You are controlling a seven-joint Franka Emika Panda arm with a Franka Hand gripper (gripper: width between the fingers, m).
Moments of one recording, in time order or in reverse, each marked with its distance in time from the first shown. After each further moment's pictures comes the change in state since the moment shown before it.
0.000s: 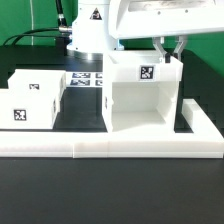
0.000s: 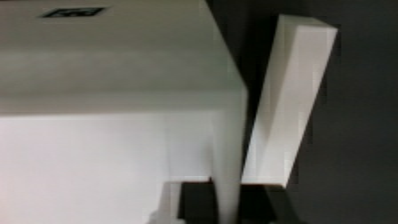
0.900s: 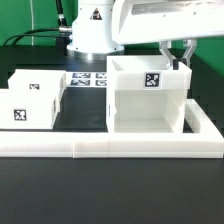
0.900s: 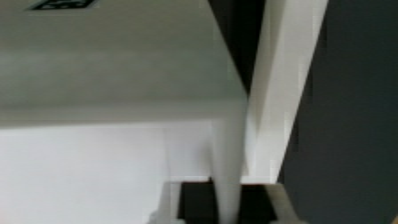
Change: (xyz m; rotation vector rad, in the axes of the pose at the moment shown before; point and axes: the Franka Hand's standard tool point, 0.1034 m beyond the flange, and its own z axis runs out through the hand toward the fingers) arm 0.041 0.002 0.007 0.011 0.061 0.072
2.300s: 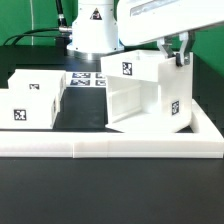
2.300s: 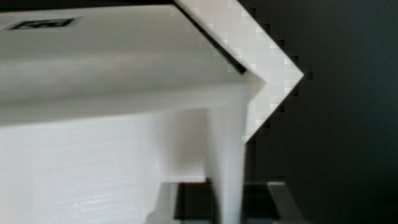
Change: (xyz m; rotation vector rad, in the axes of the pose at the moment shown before) arm 0.019 0.013 -0.008 0.078 0.089 0.977
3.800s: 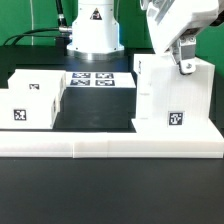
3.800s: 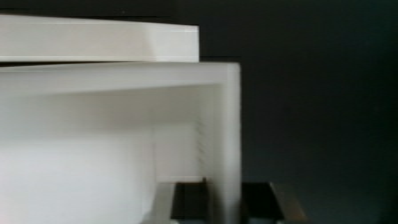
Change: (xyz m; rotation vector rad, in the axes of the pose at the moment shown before) arm 0.015 -0.035 0.018 0.085 -0.011 0.602
